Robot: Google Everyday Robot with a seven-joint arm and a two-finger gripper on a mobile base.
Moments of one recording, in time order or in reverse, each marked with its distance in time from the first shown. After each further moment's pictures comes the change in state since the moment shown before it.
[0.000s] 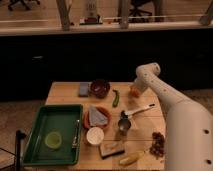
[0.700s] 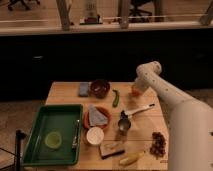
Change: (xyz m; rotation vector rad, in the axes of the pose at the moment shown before) arm 0.000 -0.004 -0.023 0.006 0.028 -0.034
